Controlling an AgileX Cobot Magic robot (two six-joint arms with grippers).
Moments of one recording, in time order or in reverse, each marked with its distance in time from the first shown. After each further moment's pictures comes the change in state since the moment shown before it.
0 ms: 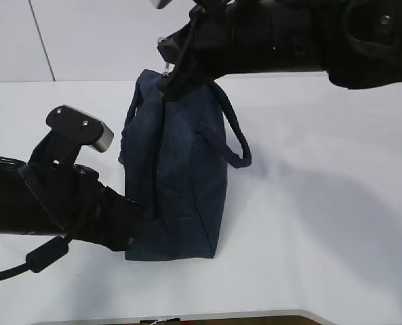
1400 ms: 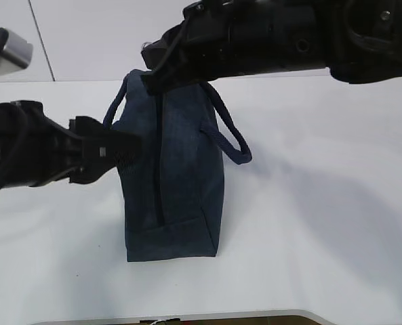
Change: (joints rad) left arm 0.000 -0.261 0.001 -0.347 -0.046 0.000; right arm -0.002 0.005 -0.013 -0.019 -0.137 0.224
